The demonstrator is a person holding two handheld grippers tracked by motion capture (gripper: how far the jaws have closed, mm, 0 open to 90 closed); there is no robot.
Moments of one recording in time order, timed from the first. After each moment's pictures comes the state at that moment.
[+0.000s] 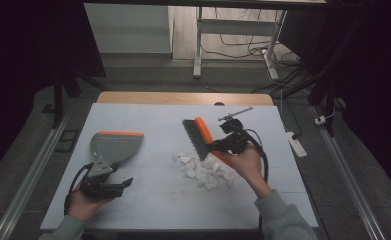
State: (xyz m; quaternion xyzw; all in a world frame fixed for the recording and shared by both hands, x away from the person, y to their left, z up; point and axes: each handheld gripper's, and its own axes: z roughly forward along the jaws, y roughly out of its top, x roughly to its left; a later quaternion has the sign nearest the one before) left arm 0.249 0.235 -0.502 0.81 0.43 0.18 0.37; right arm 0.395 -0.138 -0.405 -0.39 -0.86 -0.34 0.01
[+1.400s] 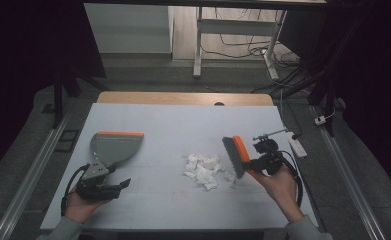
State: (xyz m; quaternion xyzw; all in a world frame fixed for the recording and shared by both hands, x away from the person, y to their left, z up) left arm 0.244 0.241 -0.501 0.80 0.42 0.18 0.39; right arm 0.345 -0.246 -0.424 -0.50 -0.83 -0.24 -0.05
